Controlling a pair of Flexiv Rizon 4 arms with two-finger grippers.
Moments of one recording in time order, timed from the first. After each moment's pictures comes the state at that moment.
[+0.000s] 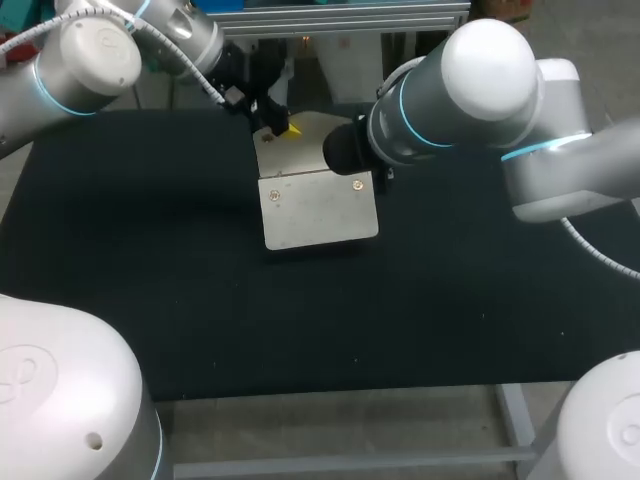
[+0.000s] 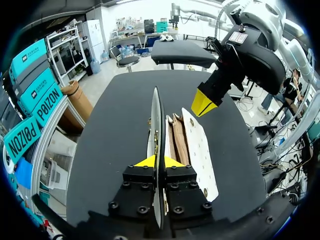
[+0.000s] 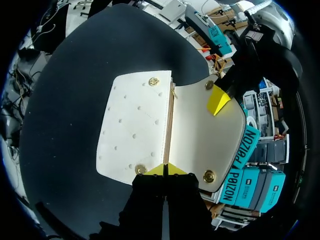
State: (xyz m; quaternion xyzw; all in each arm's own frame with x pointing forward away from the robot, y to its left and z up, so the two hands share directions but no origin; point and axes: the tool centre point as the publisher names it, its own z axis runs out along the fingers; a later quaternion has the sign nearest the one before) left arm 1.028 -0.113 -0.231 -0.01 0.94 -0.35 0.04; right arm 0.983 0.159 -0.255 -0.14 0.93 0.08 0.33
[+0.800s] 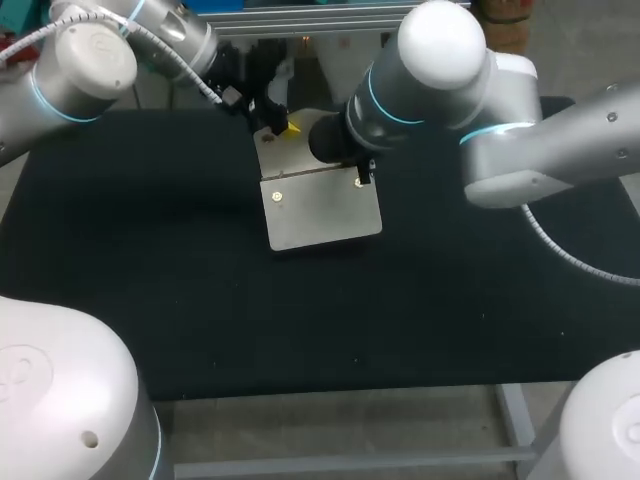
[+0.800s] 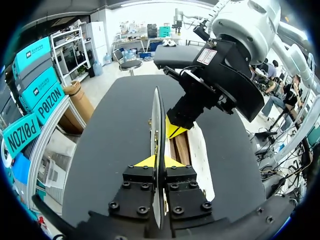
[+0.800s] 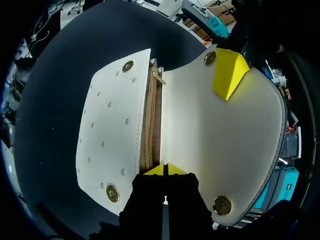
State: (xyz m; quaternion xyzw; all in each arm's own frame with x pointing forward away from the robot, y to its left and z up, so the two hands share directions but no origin) left arm 1.030 -0.112 -0.231 -0.03 0.93 -0.37 0.03; right arm 1.030 0.174 -0.291 -0.12 0.95 0.08 0.28
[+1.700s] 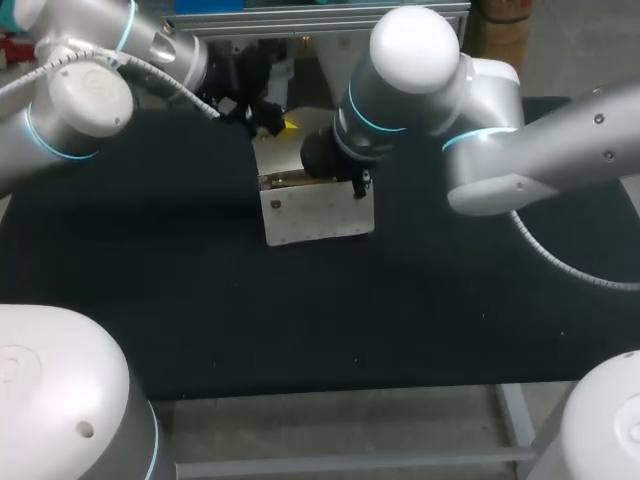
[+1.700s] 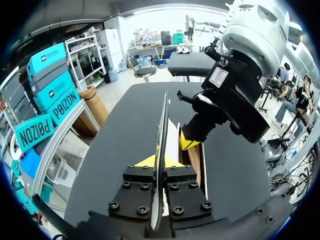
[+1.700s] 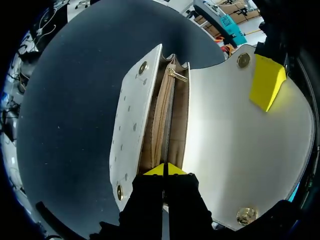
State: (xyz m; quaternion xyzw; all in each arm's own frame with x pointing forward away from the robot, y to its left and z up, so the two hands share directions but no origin) left arm 1.027 -0.107 -0.224 -0.06 0.91 -0.40 0.10; right arm 1.012 0.180 -0.311 -0.13 0.95 0.05 0.26
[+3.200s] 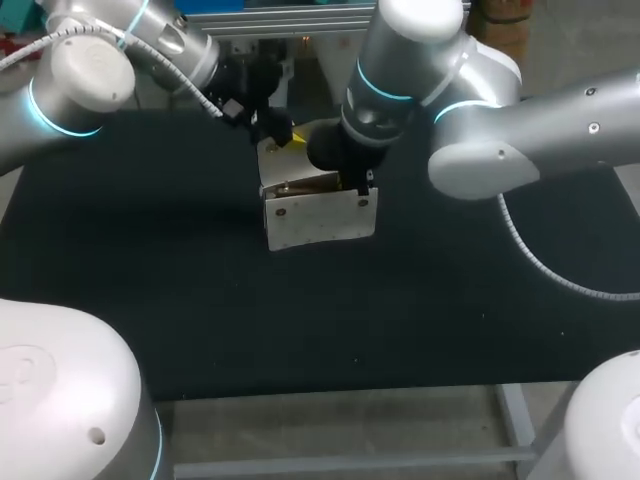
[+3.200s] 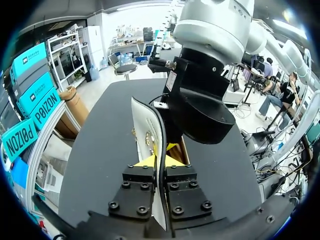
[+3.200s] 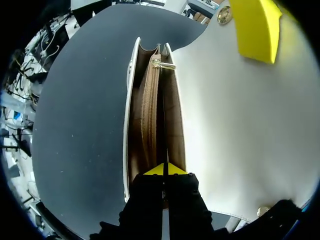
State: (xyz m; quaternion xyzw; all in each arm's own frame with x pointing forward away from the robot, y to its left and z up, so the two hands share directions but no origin) left arm 0.996 -0.122 -0.231 -0.01 0.93 -0.38 0.03; right arm 1.006 0.169 -0.334 -0.08 0.98 0.08 0.16
